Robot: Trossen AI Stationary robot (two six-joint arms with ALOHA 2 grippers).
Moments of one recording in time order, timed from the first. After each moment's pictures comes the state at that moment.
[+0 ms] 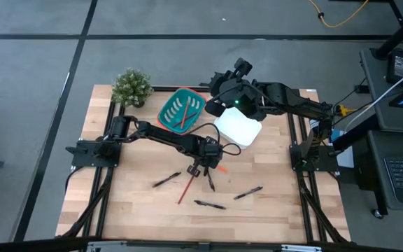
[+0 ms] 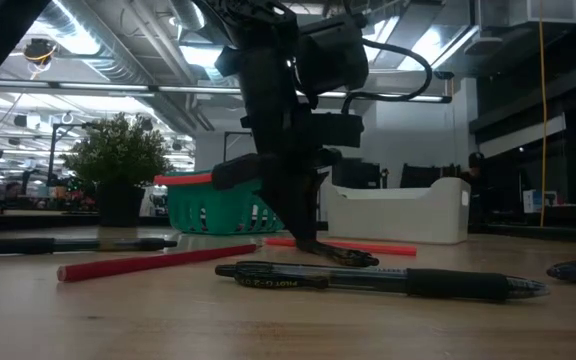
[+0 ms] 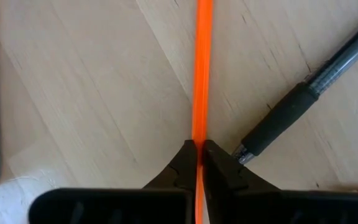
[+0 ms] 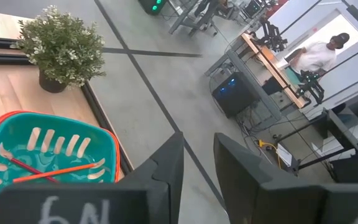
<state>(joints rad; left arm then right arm) -0.07 2.15 1.49 -0.64 -0.09 0.47 0.02 1.86 2.33 -1.04 0.91 -0.18</state>
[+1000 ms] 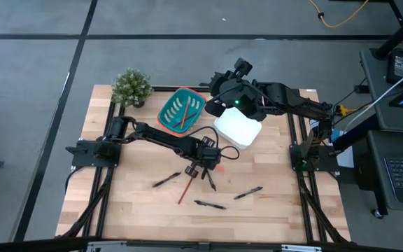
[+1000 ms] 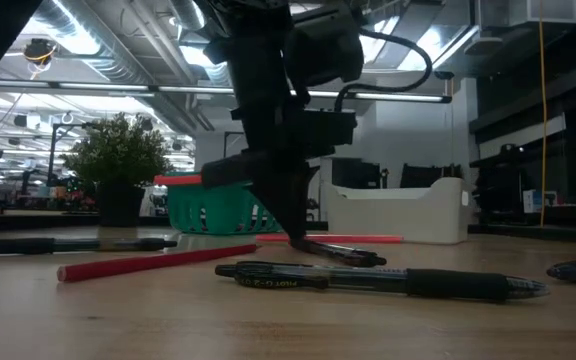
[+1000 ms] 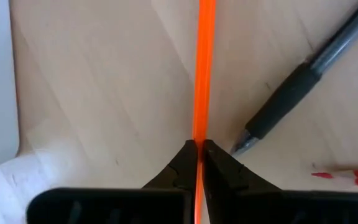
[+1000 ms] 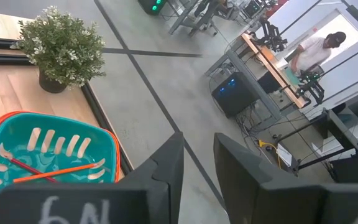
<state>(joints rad) -0.09 2.10 1.49 -0.66 -0.22 0.45 0.02 1.86 2.33 -1.04 0.91 -0.18</state>
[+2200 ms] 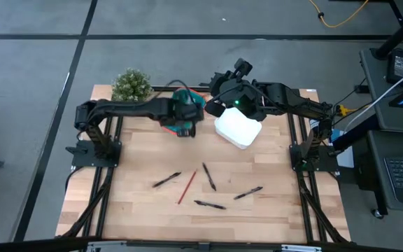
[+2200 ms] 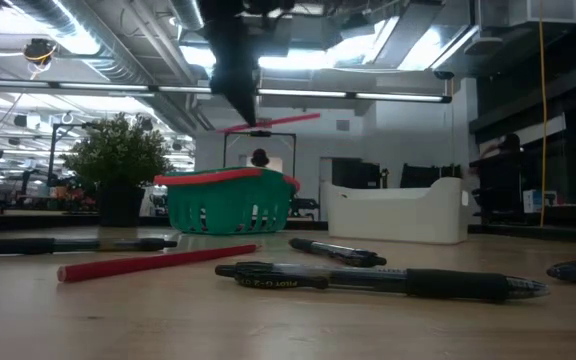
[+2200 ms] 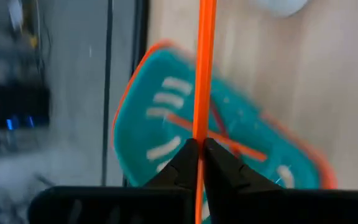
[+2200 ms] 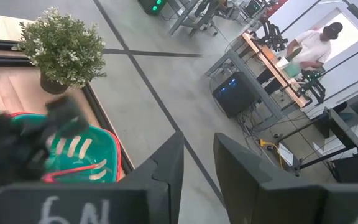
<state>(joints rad) 0.14 1.71 1.49 -0.95 -0.56 0.20 0.02 1.86 2.33 -1.04 0.91 -0.18</state>
